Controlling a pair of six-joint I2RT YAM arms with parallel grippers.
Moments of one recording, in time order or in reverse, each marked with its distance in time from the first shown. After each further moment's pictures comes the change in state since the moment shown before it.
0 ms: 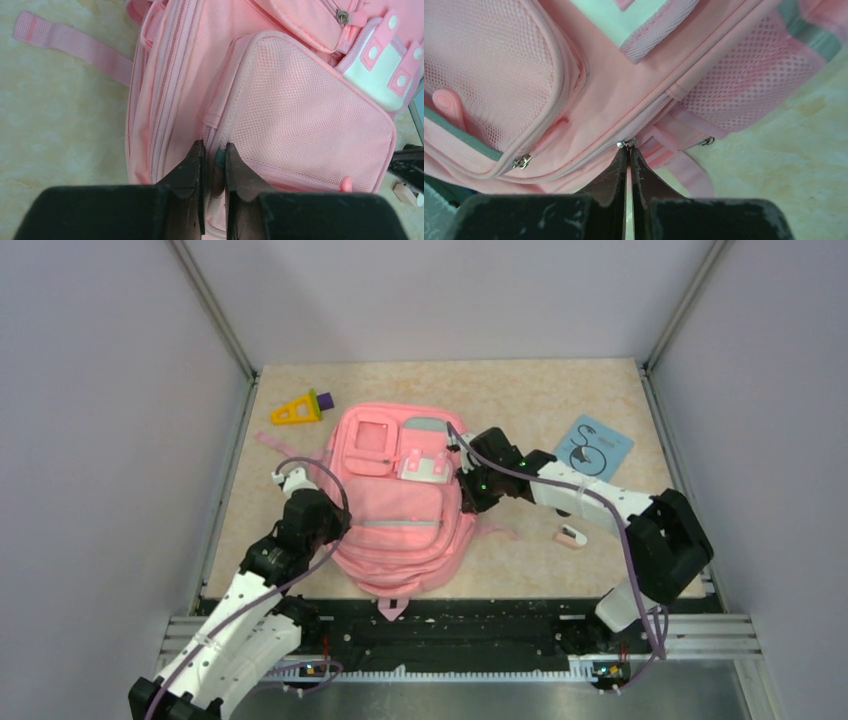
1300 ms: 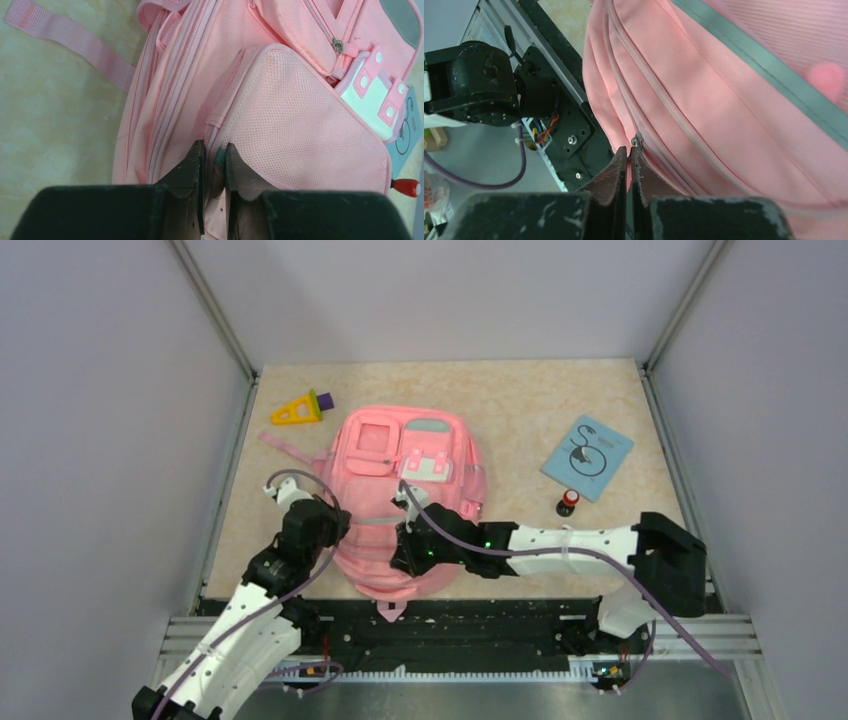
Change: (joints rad) left arm -0.002 -0.077 -0.114 0.112 -0.047 -0.133; right arm 0.532 -0.120 -0.197 0.470 0.184 0.504
